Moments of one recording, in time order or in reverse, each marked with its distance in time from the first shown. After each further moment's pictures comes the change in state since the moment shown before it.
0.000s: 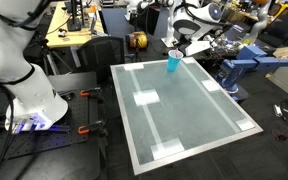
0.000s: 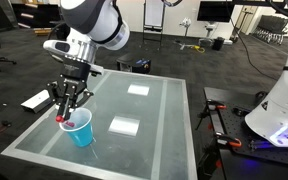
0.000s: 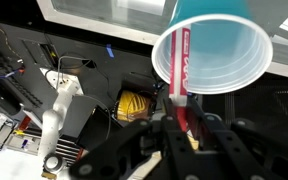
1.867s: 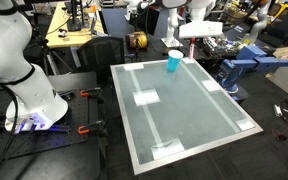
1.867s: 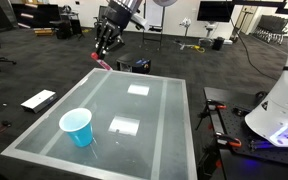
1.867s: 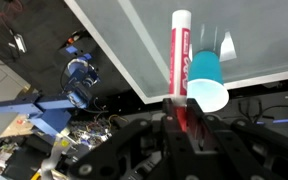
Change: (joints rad) arm 0.014 -0.575 -0.192 -0.565 -0.097 0.334 0.554
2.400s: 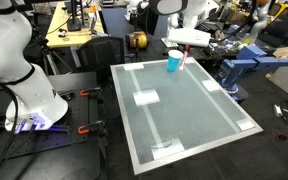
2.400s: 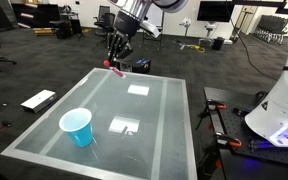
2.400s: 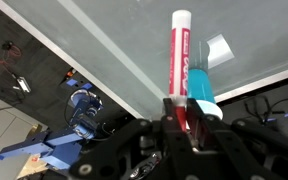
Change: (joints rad) arm -0.002 -0.025 -0.015 -0.082 -0.076 -0.003 0.231
